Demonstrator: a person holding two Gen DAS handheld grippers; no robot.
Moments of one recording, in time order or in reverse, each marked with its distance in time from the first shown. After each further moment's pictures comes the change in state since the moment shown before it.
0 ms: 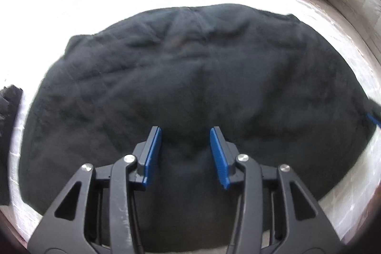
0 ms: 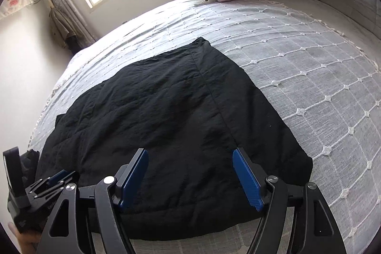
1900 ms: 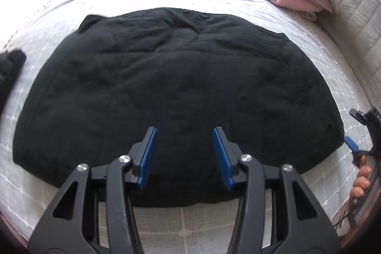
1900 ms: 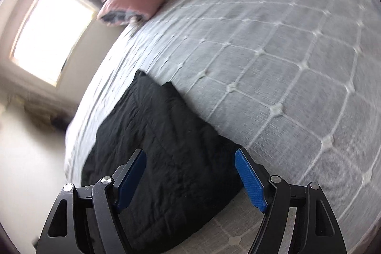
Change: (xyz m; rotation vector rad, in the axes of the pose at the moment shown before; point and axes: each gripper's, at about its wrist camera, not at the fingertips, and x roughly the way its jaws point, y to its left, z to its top) left arm -0.037 0.030 -0.039 -0.166 -0.006 -0.128; right arm -0.021 -0.104 -0.015 0.593 -0.062 0.028
